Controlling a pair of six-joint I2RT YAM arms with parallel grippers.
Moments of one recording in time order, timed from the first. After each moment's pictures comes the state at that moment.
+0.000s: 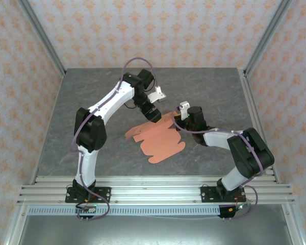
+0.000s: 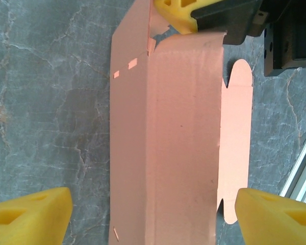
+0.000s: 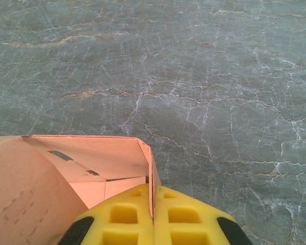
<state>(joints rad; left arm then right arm) -0.48 2.09 1.97 -1.26 0.43 0.39 0.44 1.58 0.64 0.38 -0.10 0.07</state>
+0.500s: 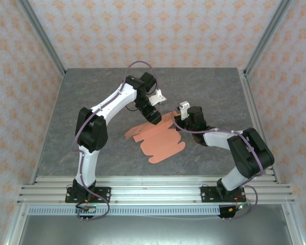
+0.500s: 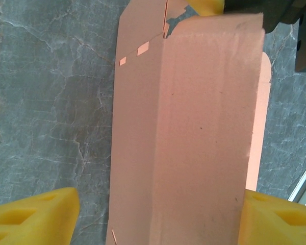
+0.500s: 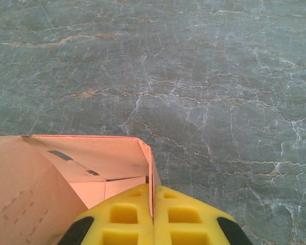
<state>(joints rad) -0.50 2.10 1.93 -1.24 0.38 0.35 0.44 1.58 0.64 0.38 -0.10 0.06</state>
